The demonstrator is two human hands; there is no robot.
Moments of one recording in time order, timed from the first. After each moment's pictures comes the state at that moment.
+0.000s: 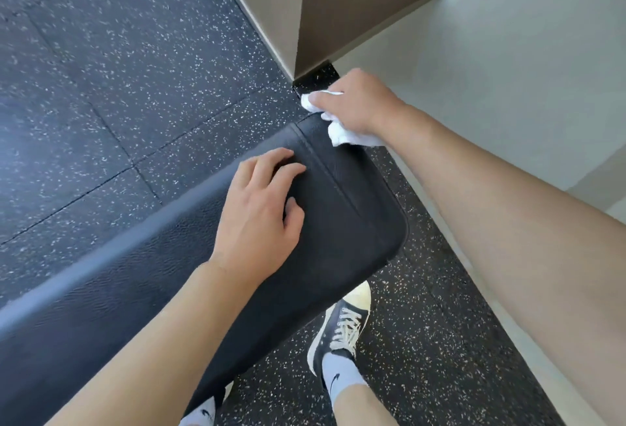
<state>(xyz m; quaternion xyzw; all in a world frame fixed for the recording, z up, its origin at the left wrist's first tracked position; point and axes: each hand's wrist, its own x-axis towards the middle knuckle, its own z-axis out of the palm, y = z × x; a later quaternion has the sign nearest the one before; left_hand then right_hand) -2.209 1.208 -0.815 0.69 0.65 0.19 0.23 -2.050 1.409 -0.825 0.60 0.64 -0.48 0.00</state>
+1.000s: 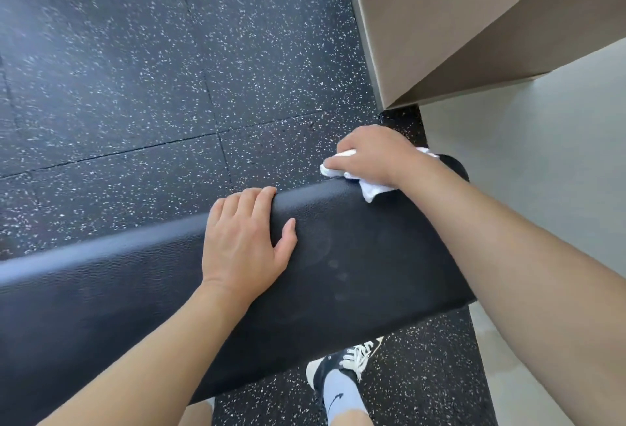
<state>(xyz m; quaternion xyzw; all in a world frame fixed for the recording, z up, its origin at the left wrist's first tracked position) -2.340 1.101 -0.838 0.54 0.82 0.09 0.13 -2.214 1.346 -0.814 0.41 0.83 -0.29 0.24</state>
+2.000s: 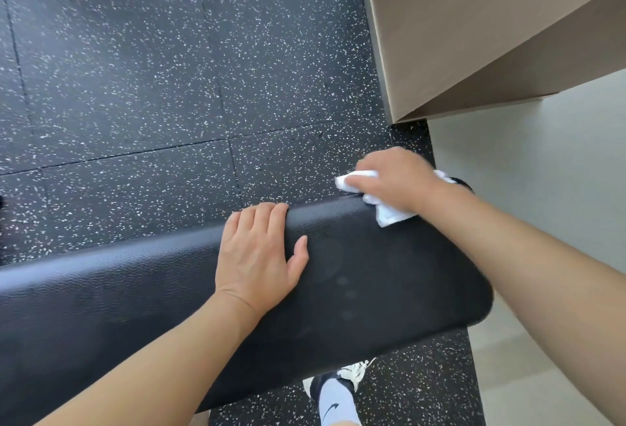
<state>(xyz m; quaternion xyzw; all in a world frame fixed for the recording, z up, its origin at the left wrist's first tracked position) -2.342 1.105 -0.829 0.54 0.82 0.06 0.17 -2.199 1.353 -0.815 0.40 0.85 -0.26 0.24</state>
